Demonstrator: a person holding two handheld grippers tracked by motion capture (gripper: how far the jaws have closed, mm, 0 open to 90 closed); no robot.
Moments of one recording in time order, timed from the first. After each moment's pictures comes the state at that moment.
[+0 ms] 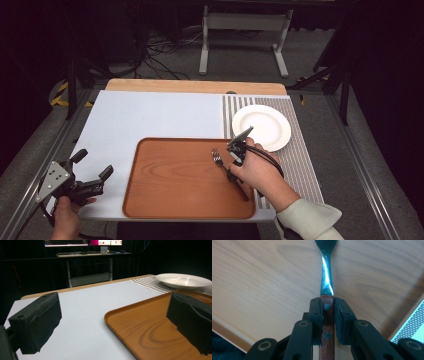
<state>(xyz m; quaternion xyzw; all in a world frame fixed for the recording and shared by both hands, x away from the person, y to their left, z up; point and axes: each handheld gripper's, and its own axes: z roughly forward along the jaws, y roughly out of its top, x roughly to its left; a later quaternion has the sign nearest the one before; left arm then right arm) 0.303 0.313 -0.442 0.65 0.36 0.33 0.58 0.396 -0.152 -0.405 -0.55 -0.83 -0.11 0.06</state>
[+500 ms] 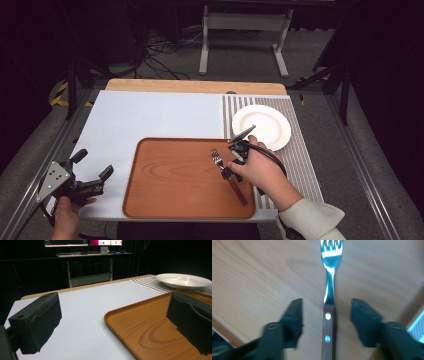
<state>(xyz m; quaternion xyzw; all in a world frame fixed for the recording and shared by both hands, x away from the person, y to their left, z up) 0.303 0.313 -0.441 0.65 0.36 0.33 0.58 0.397 -0.156 -0.401 -0.52 -0.84 -0.18 0.04</state>
